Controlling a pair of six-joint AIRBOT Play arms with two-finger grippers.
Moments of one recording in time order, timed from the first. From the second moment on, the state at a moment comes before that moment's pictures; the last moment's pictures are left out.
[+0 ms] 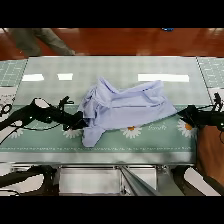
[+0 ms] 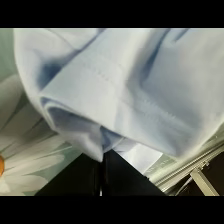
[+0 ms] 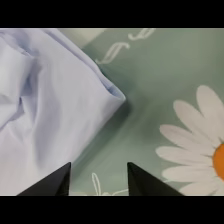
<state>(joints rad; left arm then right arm) -0.08 -1.38 0.64 0.74 -1.05 -1.41 -0.56 -1.08 0.57 -0.89 1.01 1.32</state>
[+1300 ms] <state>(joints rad) 0.19 -1.15 1.35 0.71 -1.18 -1.42 -0.29 -1.38 1.71 -0.79 1.27 1.37</state>
